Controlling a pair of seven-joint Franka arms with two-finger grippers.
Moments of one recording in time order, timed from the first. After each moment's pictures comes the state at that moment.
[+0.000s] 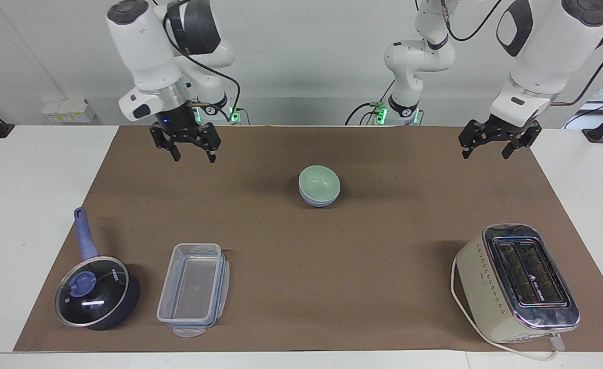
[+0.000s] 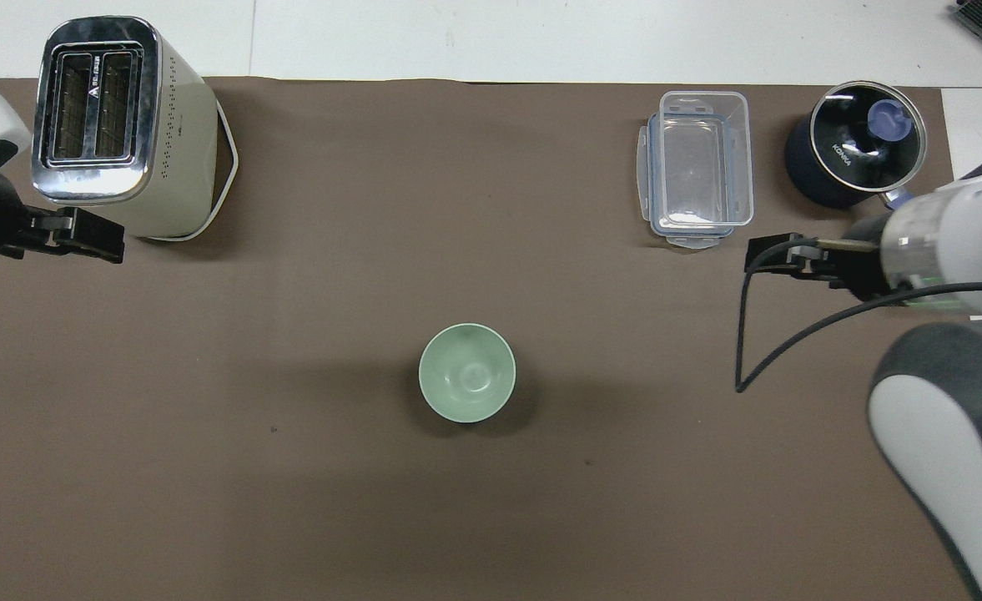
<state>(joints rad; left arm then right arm) -0.07 0.07 -0.04 -1.52 0.04 1.59 -0.01 -0.01 -0.08 0.10 -1.79 0.08 1.87 0.27</state>
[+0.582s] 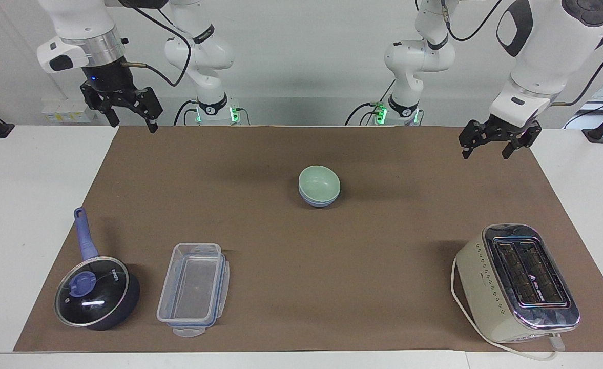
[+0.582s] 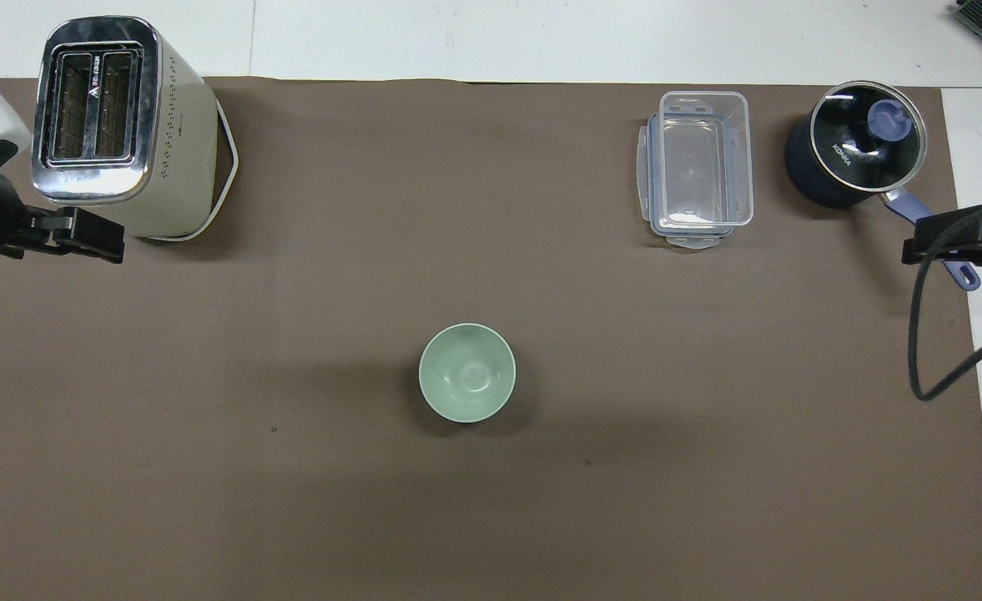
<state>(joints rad) -0.07 0.07 -0.04 -1.52 0.04 1.59 -0.01 -0.11 -0.02 0.10 -1.47 -0.01 1.53 0.21</state>
